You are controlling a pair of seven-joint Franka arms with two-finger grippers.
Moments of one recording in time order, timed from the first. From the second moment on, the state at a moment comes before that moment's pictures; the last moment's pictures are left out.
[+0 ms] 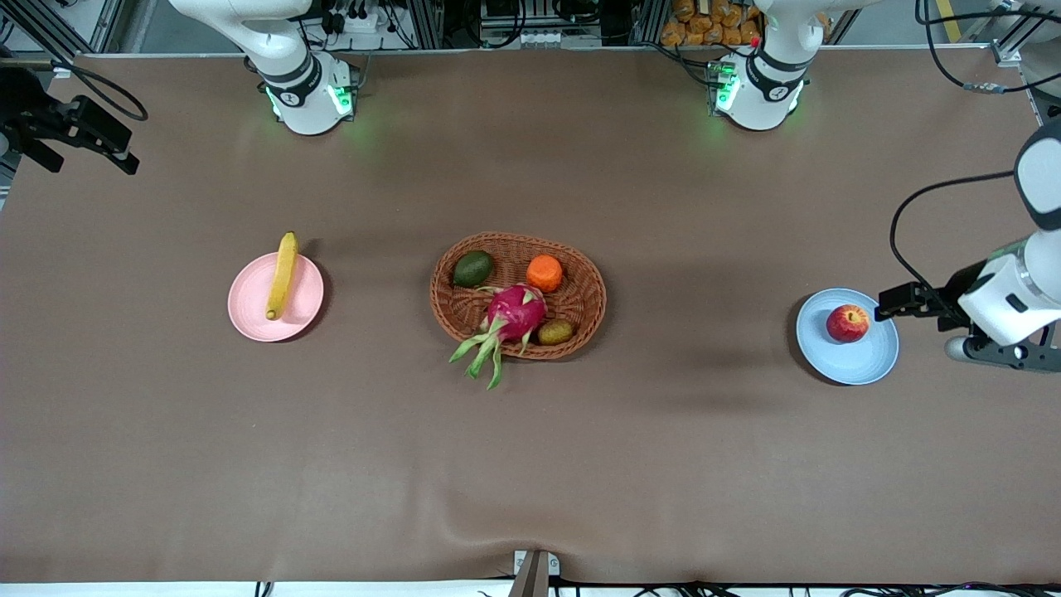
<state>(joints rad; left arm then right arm) 0.06 0.25 -0.06 -1.55 -0.05 1.75 0.11 0.01 -0.19 0.02 -1.66 0.02 1.51 0.07</state>
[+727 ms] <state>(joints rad) -0.04 -0.01 -0.03 -1.55 -0.05 1.50 -0.16 0.01 -0.19 0.02 -1.67 0.02 1.49 0.06</state>
